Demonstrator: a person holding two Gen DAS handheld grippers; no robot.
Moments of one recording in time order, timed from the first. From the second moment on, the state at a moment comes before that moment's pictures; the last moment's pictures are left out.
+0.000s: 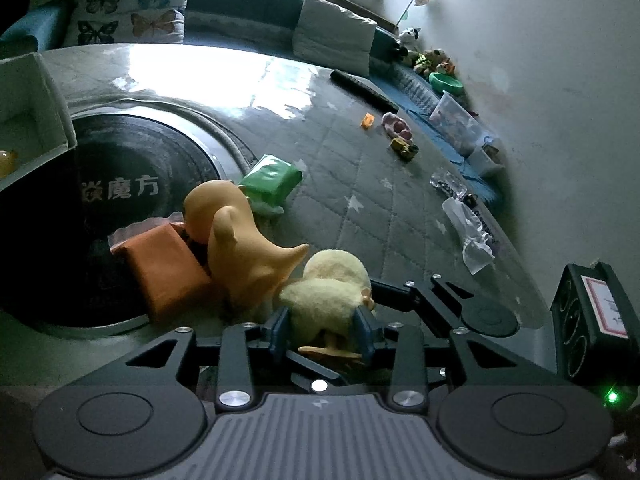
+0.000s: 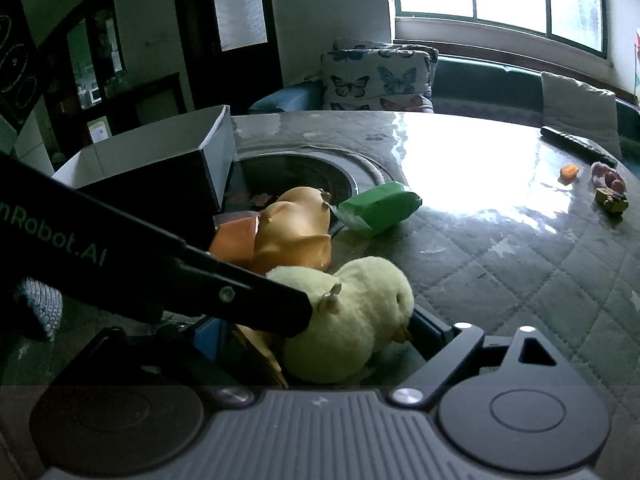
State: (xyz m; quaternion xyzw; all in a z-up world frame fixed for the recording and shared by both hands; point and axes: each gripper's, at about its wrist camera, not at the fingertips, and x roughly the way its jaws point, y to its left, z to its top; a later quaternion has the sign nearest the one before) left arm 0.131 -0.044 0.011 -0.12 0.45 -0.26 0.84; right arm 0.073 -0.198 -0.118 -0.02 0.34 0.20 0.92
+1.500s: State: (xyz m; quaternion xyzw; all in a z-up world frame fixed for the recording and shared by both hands) left arm 0.103 -0.024 0.016 -0.09 0.44 -0.24 0.86; right arm 0.059 -0.171 -0.118 -0.05 0.34 0.22 0.91
